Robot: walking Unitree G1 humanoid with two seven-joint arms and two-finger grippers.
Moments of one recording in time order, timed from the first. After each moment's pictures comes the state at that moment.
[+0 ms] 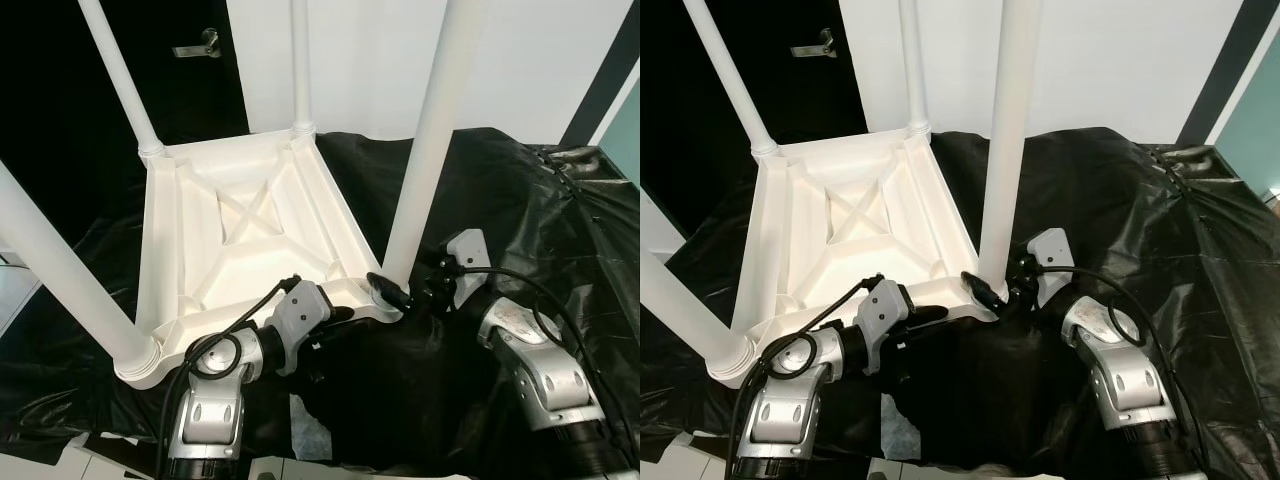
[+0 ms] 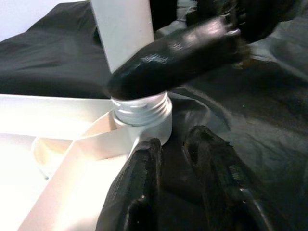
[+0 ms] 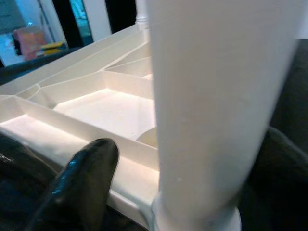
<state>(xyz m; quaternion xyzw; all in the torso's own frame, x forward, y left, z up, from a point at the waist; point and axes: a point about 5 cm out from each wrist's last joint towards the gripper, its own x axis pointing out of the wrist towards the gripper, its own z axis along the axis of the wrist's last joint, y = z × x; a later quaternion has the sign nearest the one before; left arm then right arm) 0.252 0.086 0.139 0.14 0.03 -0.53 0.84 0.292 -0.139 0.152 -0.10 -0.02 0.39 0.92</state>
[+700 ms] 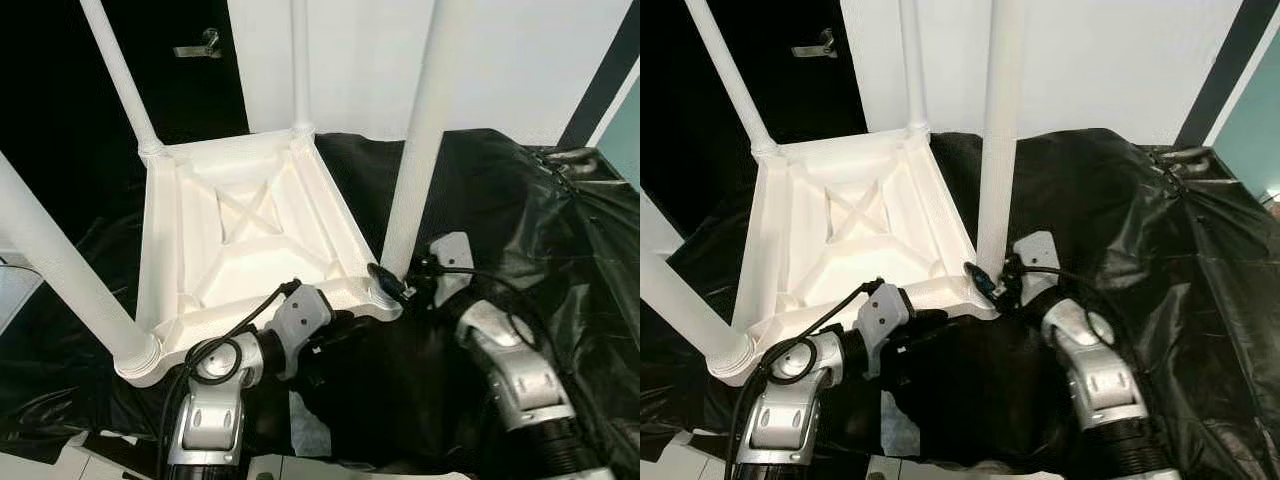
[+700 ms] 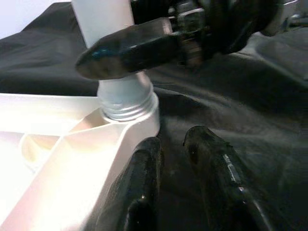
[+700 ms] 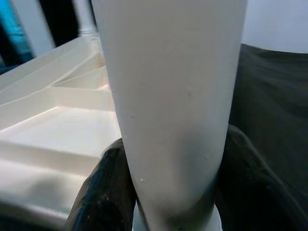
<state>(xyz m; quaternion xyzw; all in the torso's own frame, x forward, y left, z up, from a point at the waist) 0.248 0.084 0.137 0.14 0.04 -0.53 0.84 0.292 -0.129 0.144 -0.07 -0.02 0.22 0.97</state>
